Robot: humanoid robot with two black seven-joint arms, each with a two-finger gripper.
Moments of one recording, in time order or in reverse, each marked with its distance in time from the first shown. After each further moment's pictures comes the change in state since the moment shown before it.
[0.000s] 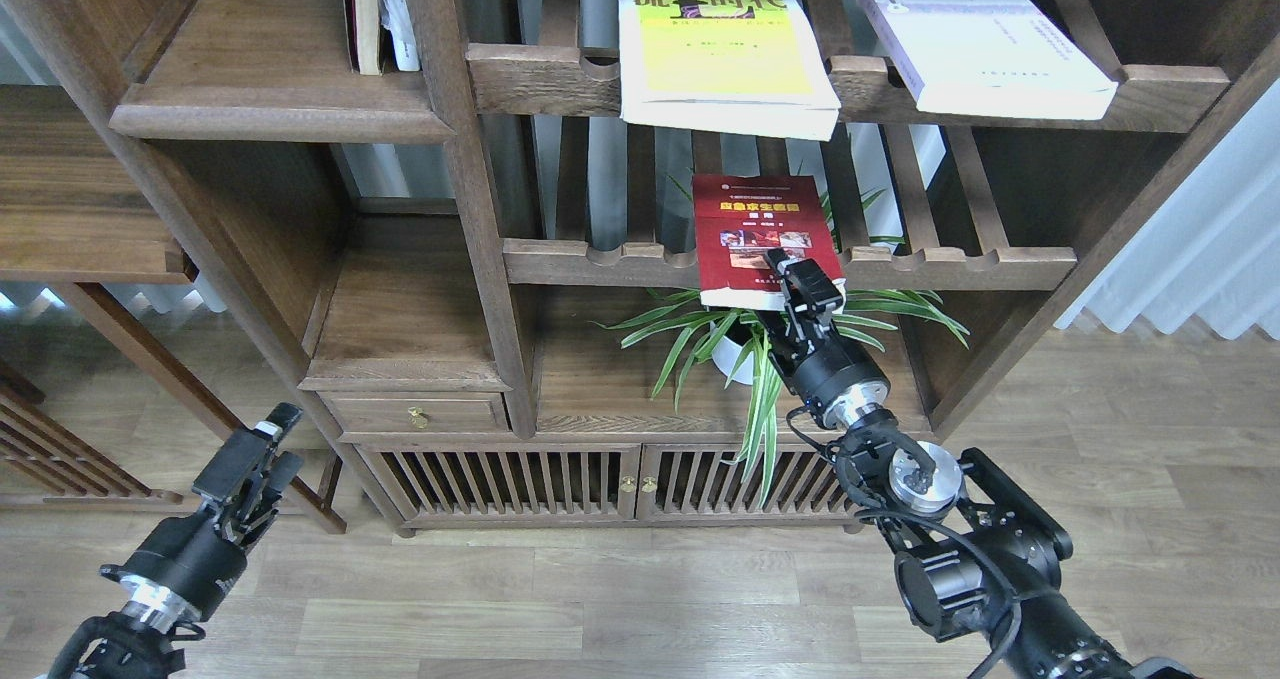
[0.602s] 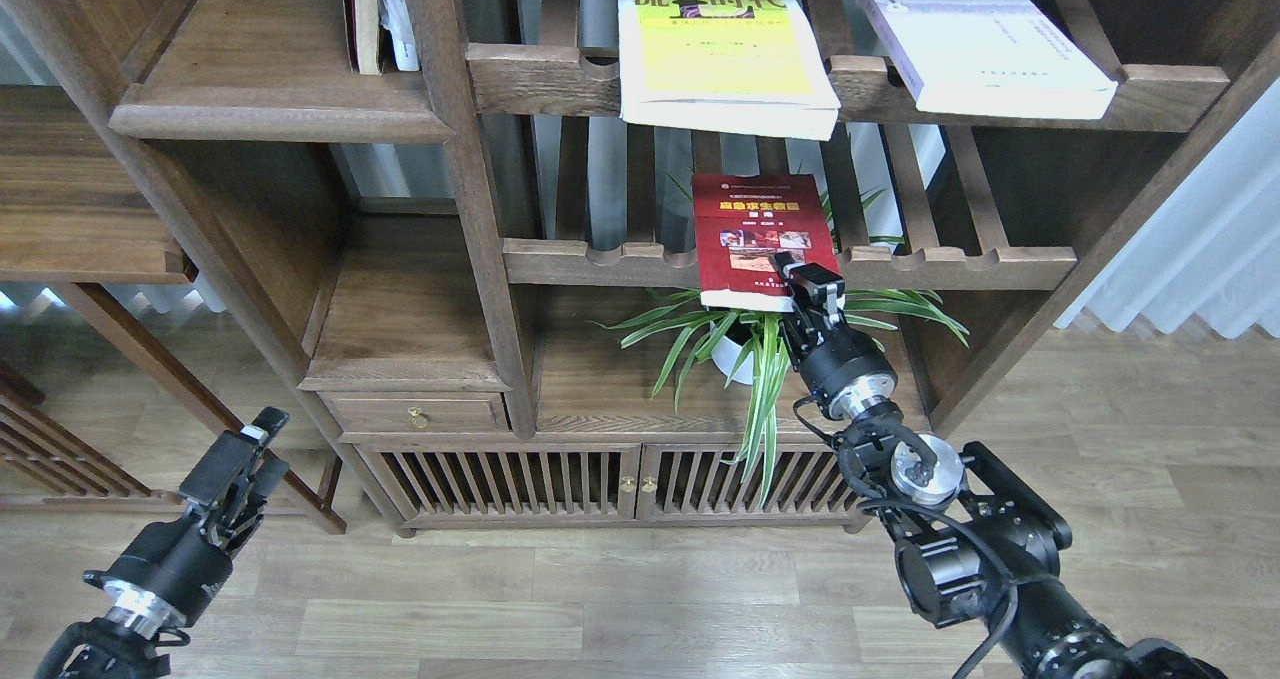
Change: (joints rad) left arm 0.007 0.020 -0.004 0.013 0.001 0.000 0.000; right arm 0.018 0.000 -0.039 -0.036 0.012 0.142 0.000
